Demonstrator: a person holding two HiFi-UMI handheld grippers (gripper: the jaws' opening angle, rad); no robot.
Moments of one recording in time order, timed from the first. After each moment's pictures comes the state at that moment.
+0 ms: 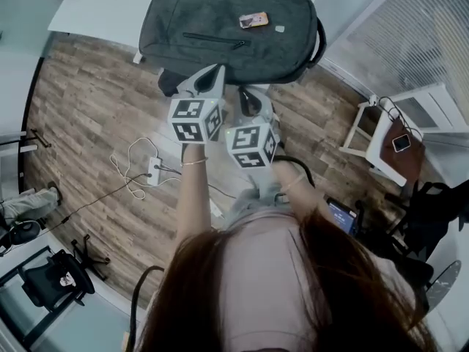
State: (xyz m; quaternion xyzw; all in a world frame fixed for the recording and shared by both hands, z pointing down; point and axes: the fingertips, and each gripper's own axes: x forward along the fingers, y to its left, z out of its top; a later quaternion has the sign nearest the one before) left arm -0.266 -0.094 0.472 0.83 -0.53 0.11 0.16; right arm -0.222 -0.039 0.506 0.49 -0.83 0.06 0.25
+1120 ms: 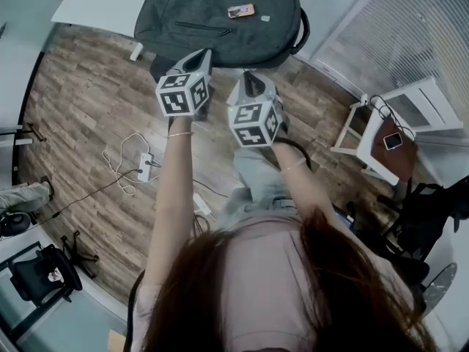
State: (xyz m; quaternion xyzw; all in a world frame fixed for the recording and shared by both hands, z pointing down) left arm -0.268 -0.090 0.474 0.81 -0.55 0.11 0.18; right arm -0.173 -0.032 0.500 0.50 -0.82 0.03 0.27
